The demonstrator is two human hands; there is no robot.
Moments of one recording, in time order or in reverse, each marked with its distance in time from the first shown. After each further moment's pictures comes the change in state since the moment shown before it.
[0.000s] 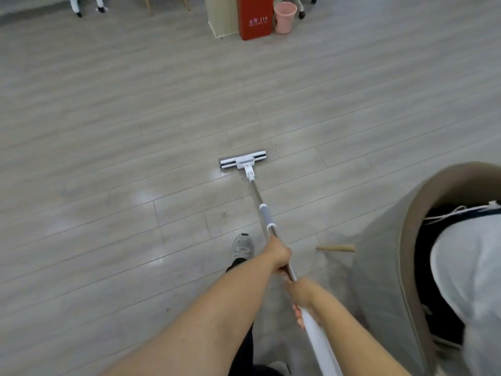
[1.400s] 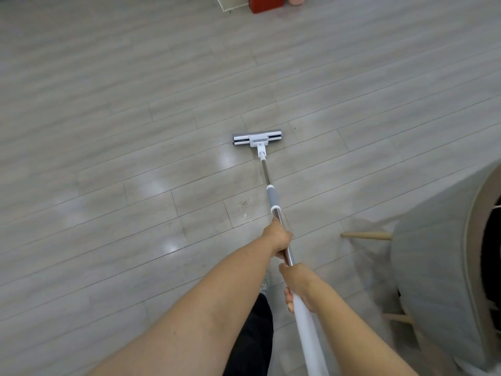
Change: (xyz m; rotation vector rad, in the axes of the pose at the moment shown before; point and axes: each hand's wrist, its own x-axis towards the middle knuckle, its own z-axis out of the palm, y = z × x) left_hand 0.012 -0.041 -0.135 0.076 0.012 -0.003; right_hand -0.006 -0.089 0.128 0.163 0.017 0.016
